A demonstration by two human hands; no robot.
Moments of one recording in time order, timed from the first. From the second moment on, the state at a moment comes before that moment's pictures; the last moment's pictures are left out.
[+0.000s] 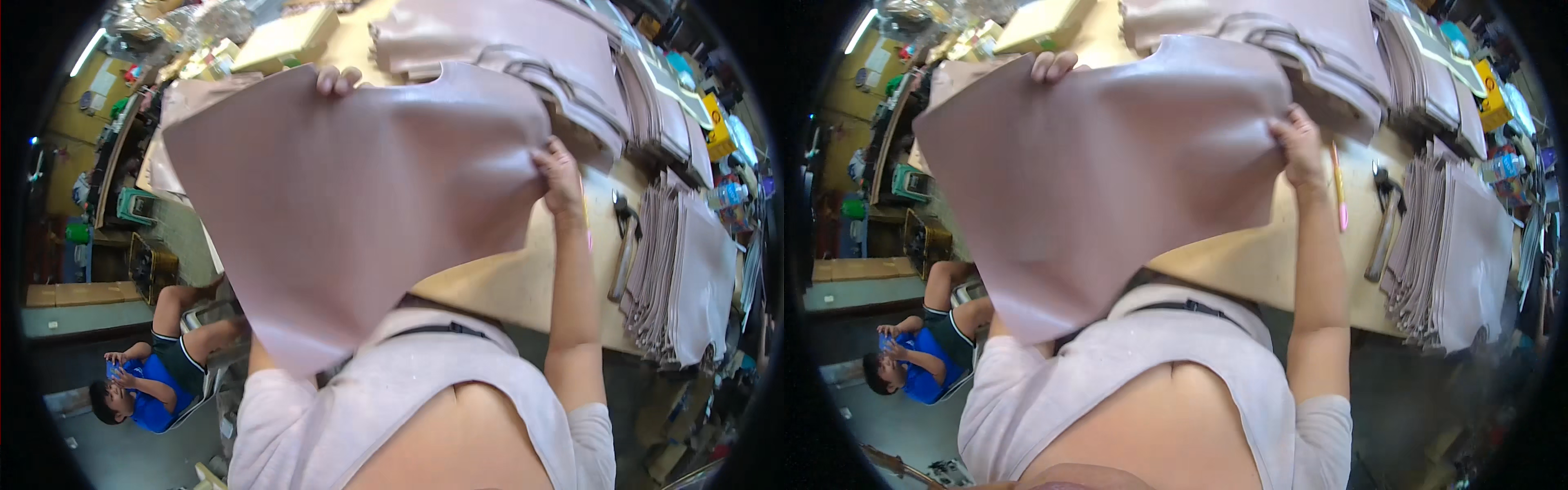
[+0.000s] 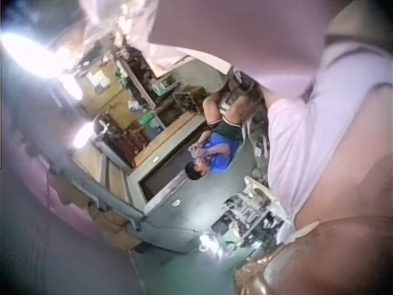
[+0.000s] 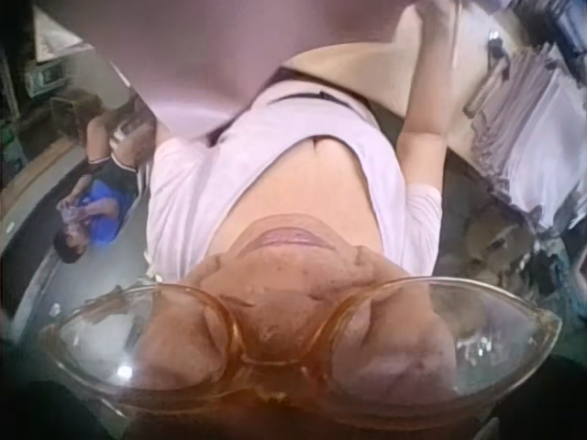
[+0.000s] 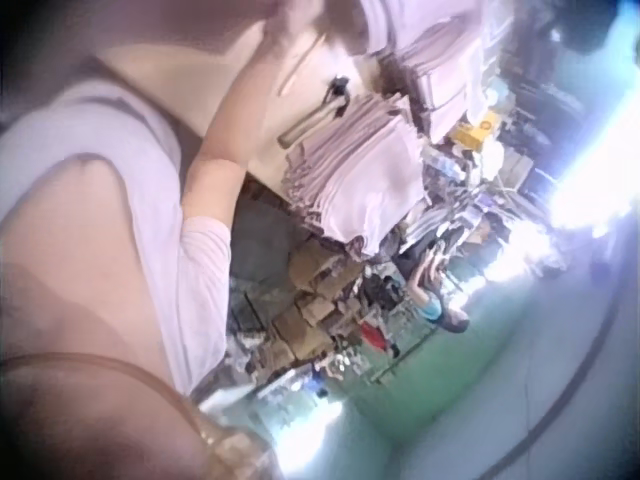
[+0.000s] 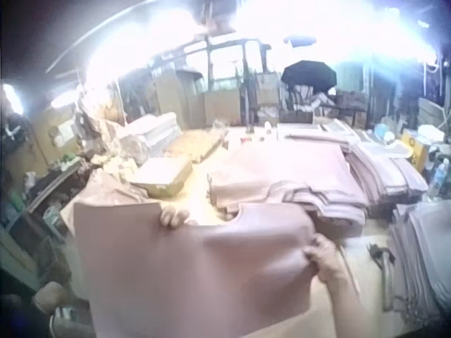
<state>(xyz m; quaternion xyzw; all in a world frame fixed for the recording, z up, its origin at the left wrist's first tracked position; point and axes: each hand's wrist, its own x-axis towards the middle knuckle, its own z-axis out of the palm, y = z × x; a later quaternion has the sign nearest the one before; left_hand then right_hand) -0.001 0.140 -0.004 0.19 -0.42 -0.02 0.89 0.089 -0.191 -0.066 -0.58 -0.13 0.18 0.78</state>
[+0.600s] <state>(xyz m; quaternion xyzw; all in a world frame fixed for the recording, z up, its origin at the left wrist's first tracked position) -0.035 0.185 -0.065 0.89 0.20 0.02 0.42 0.016 -0.273 -0.119 -0.91 -0.03 -0.03 0.40</state>
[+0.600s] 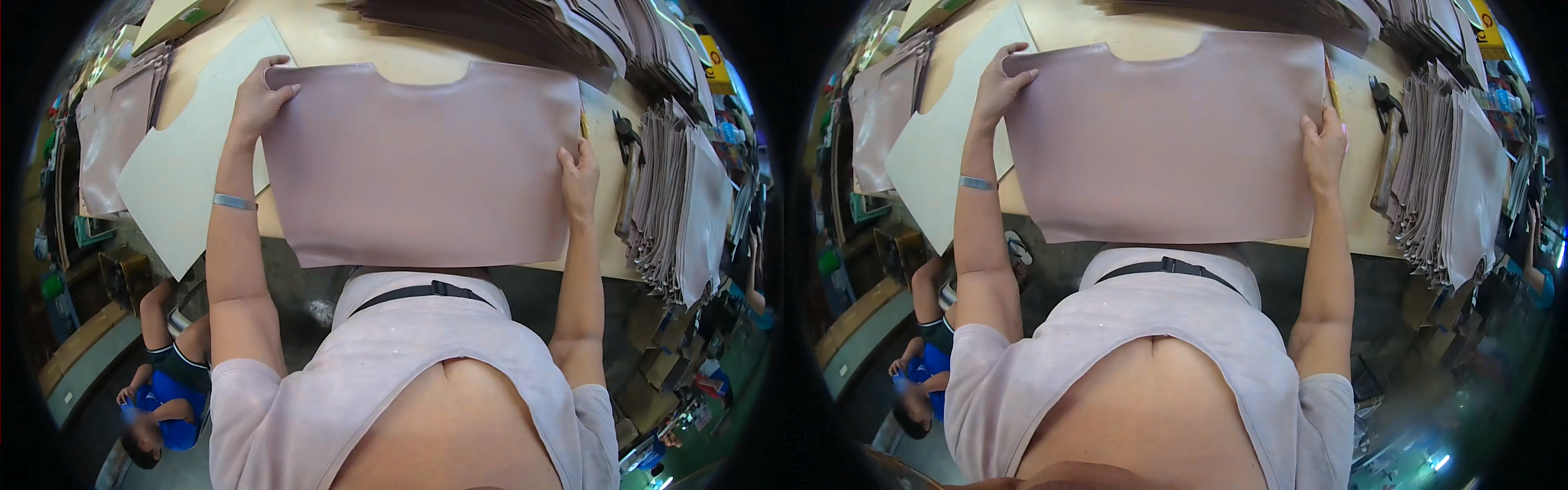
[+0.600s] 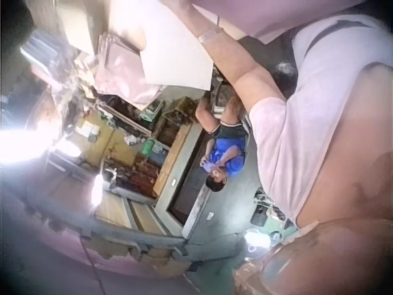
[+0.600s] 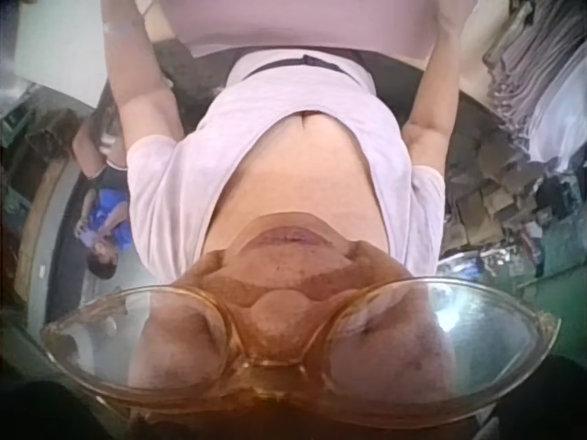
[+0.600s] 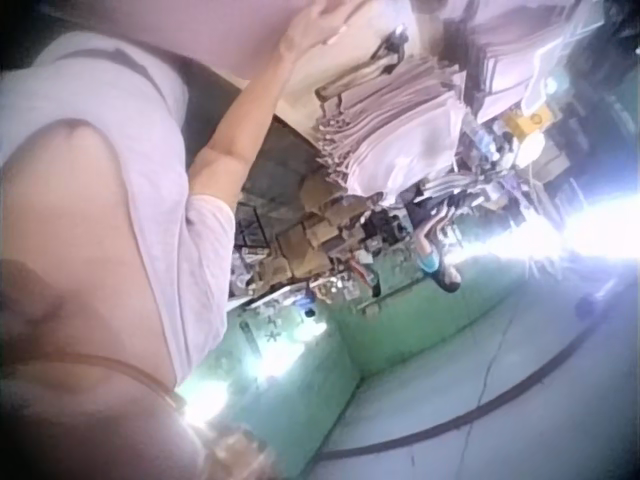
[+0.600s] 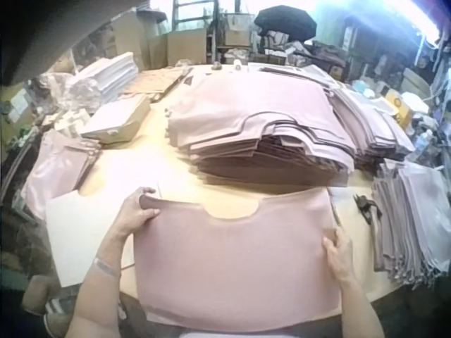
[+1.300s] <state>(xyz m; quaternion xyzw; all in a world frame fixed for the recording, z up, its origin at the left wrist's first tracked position) -0.041 0.065 -0.109 0.98 -0.08 0.14 0.12 0.018 -0.132 -0.118 -0.95 -0.27 -0.09 0.14</state>
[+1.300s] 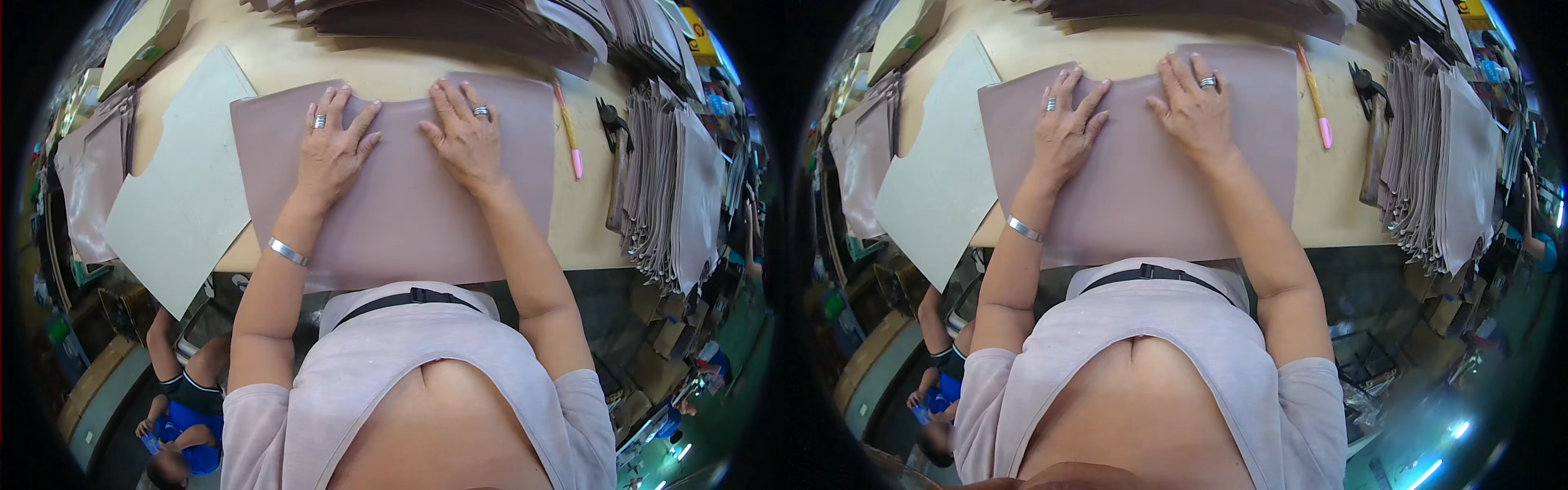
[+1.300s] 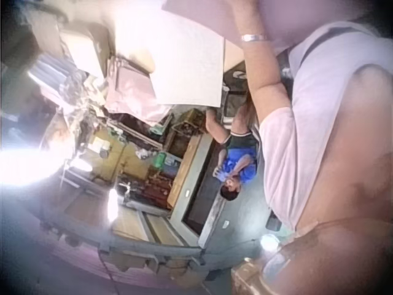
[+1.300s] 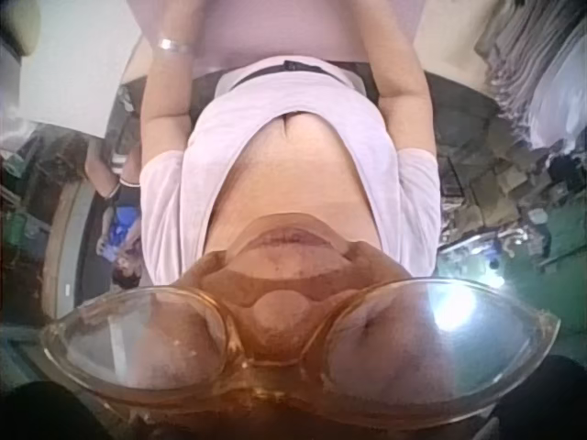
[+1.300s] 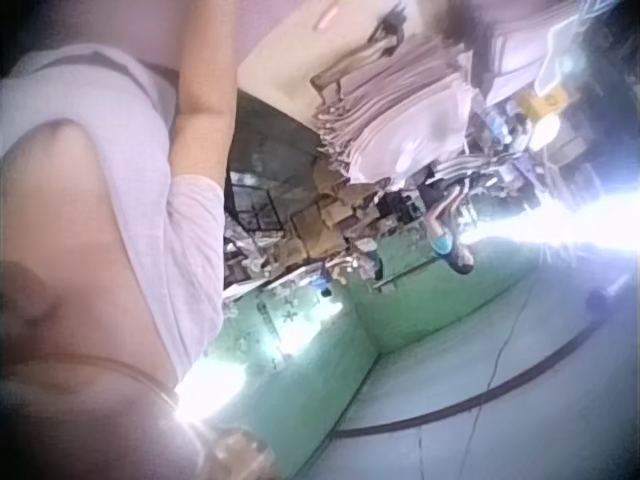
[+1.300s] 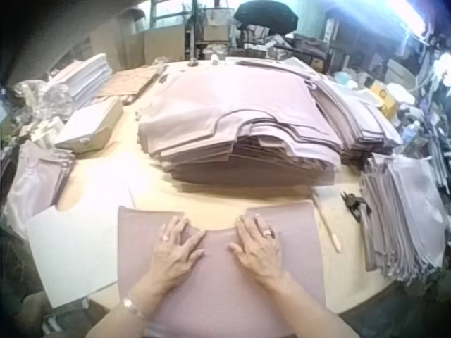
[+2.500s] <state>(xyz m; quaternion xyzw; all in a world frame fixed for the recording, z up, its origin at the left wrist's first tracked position) -0.402 0.398 0.211 0.68 0.42 0.59 0.00 0.060 -0.144 -0.117 -0.93 -0.28 -0.15 0.17</state>
